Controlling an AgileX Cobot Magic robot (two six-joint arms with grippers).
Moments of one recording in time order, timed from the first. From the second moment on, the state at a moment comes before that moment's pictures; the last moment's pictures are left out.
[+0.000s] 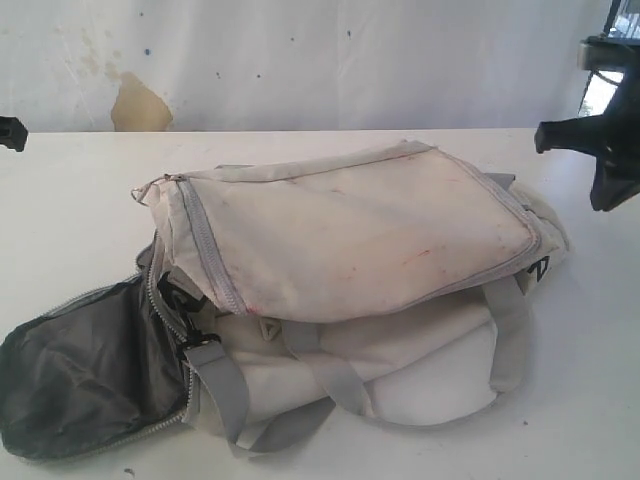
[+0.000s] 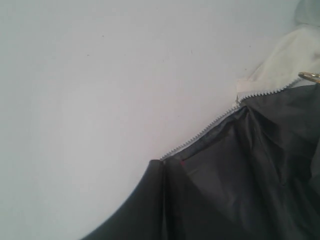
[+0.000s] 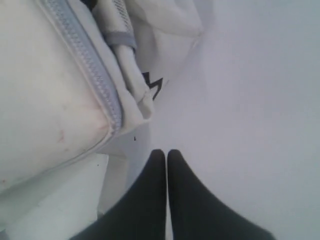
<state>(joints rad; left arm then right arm) -0.04 1.51 -1.26 -0.02 0.97 0.00 0.03 1.70 -1.42 -0.01 1.12 0.13</state>
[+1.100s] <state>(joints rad) -0.04 1.04 -1.25 0.00 0.96 0.00 -0.03 0.96 -1.20 -0.05 0.99 -0.07</state>
